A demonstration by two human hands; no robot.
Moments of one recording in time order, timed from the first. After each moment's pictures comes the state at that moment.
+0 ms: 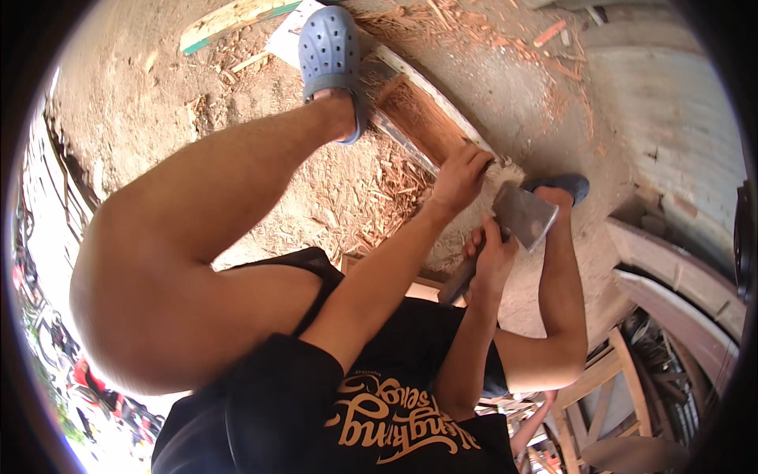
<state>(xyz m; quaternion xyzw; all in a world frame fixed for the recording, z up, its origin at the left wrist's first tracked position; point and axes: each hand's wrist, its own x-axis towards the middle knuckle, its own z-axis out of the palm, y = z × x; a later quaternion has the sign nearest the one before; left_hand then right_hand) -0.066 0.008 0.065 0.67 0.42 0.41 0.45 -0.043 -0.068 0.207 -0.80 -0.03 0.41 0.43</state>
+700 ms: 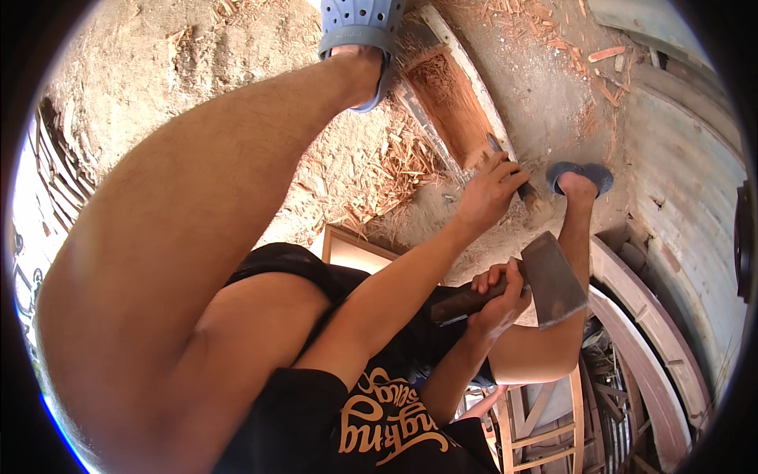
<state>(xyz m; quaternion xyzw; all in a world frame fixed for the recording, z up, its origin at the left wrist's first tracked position) -0.041 -0.013 0.067 0.59 0.52 0.39 0.49 -0.052 -0.068 0.230 -0.82 -0.01 0.36 0.45</state>
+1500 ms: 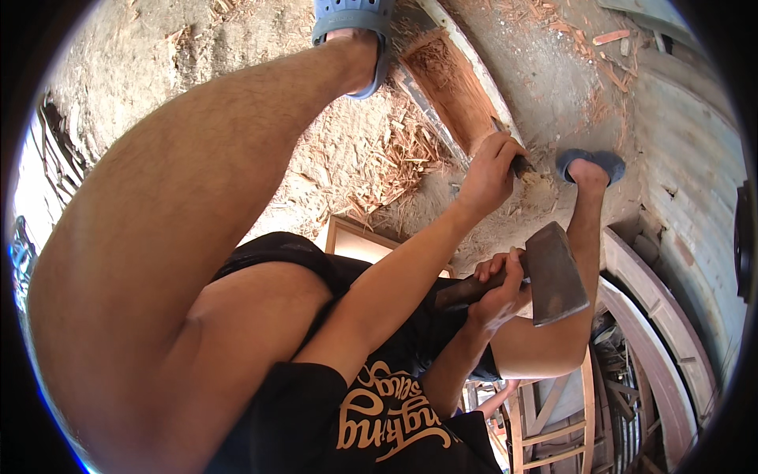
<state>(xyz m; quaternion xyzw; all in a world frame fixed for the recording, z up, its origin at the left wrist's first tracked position) -0.044 -0.006 0.071 0.51 0.52 0.45 0.52 -0.059 -0.073 0.227 -0.82 -0.04 0.33 0.47</state>
